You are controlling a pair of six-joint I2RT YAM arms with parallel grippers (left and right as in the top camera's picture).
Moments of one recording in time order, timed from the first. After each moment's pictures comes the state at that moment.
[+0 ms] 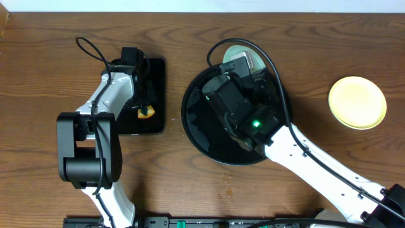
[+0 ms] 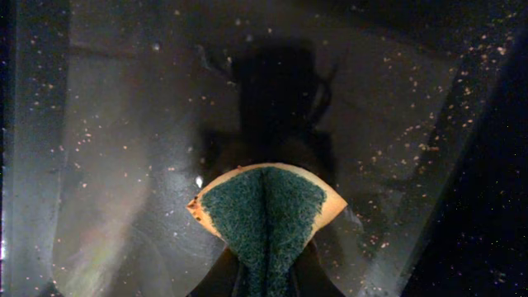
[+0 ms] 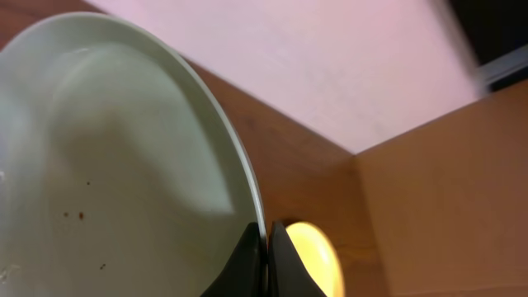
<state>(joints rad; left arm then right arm) -0.03 1.95 1.30 -0.73 -0.04 -0.32 0.80 1.54 1.28 -0.60 1.08 0.04</state>
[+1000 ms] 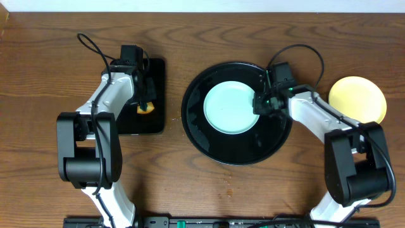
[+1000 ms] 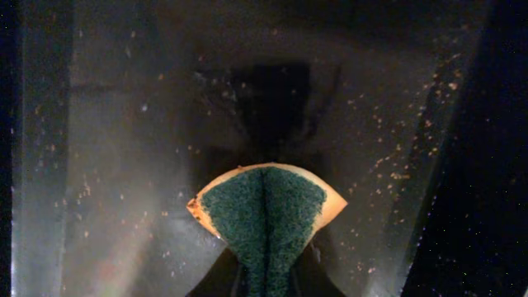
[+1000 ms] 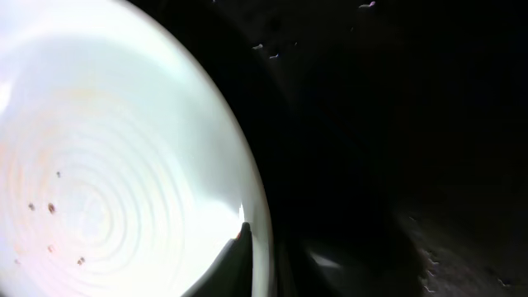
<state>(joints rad) -0.03 1.95 1.30 -0.66 -0.04 -0.24 0.27 1.87 1.09 -0.43 -0.15 0.33</state>
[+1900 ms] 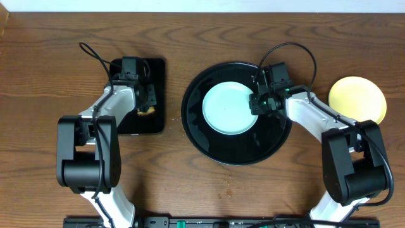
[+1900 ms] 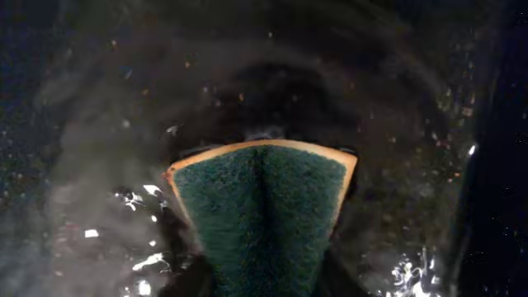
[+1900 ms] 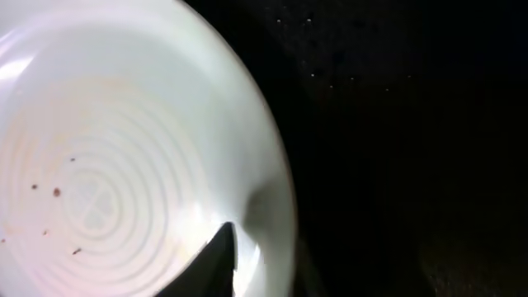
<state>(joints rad) -0.03 1.91 1.12 -0.41 -0.05 -0.20 0.29 1.87 1.09 -0.39 -0.16 0.16</state>
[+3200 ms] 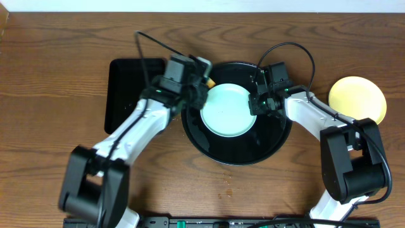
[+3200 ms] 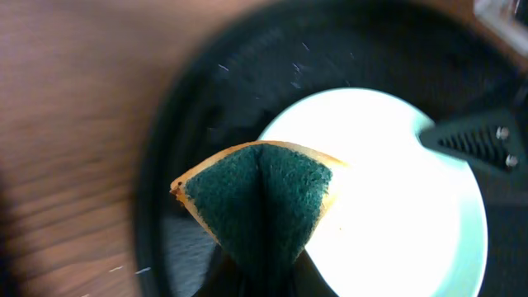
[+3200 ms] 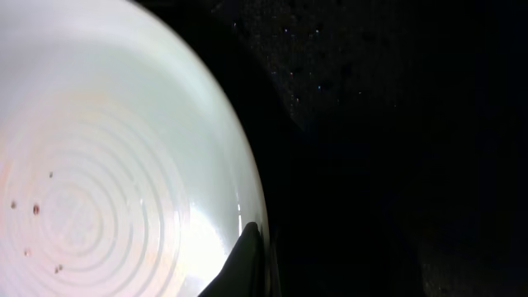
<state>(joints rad) -0.40 1.70 1.10 -0.29 0.22 -0.01 0.29 1.89 1.09 -0.37 -0.16 0.13</state>
